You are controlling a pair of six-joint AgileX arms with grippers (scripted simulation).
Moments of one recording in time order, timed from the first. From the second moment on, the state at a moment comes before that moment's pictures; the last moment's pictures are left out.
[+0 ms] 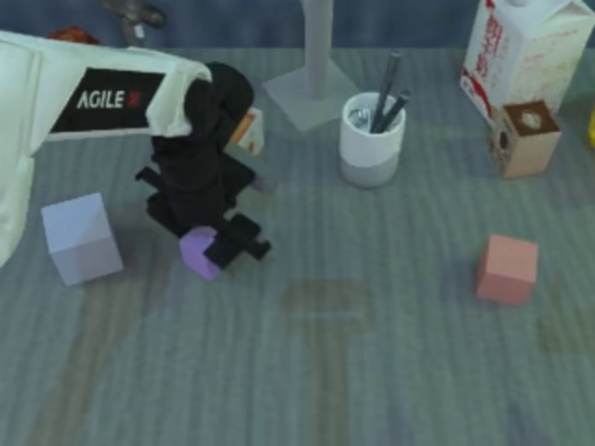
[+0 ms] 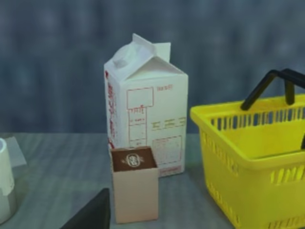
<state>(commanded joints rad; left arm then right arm) -0.42 2.31 1.57 -0.83 0.00 0.29 0.00 0.00 0.00 0.00 0.00 0.00</state>
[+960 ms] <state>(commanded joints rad) -0.41 2.22 1.67 -1.00 0.01 0.29 0.00 0.00 0.00 0.00 0.00 0.00</state>
